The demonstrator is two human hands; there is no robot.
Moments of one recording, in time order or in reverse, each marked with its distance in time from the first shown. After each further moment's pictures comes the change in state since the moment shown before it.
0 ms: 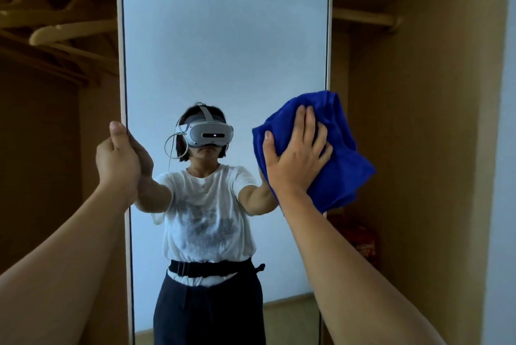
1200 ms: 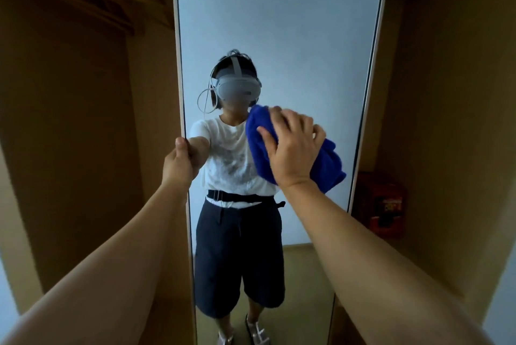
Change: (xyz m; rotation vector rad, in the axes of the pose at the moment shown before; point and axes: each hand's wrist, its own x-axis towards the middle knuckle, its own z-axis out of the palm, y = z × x) left_hand -0.066 -0.073 -0.053 0.073 -0.220 -0.305; right_hand -0.088 -0.036 -0.035 0.136 -0.054 -0.344
